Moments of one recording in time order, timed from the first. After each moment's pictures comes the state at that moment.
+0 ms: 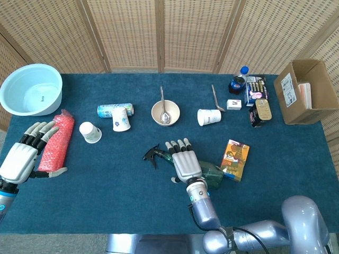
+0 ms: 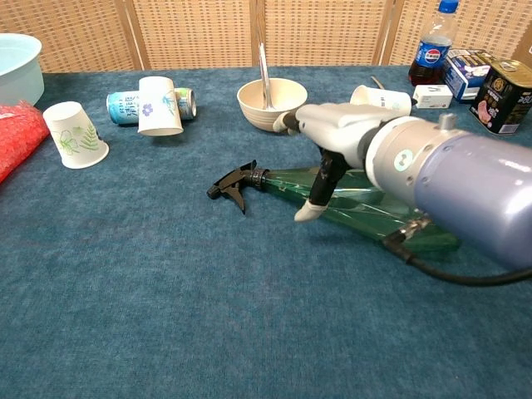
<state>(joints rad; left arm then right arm) -0.32 -1.10 -0.03 -1.48 1.64 1.46 -0.22 0.94 -1.78 0.25 -1.84 -0.55 1.39 -0.93</state>
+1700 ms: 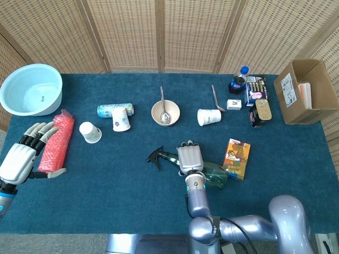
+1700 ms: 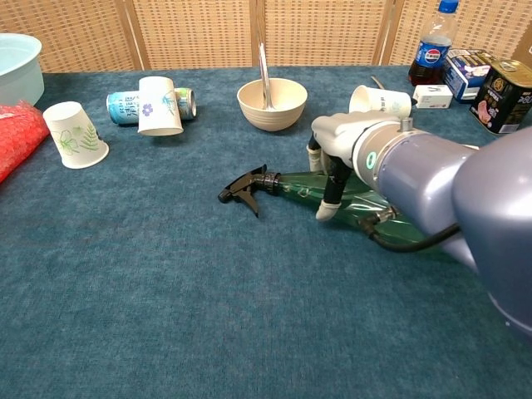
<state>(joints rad) -0.31 -1.10 -0.03 -1.45 1.66 1.48 -0.28 0.99 -1.87 0.36 -1.66 -0.35 1.42 -1.14</state>
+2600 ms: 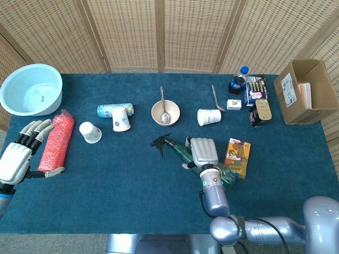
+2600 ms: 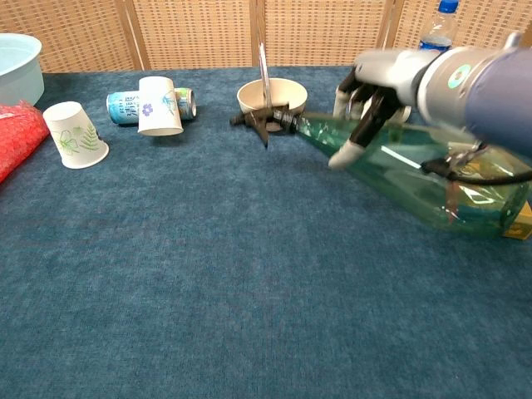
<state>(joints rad) -0.30 -1.11 -0.05 -1.45 1.66 1.52 -0.30 0.88 -1.64 0.42 -1.91 -0.41 1.40 -0.92</state>
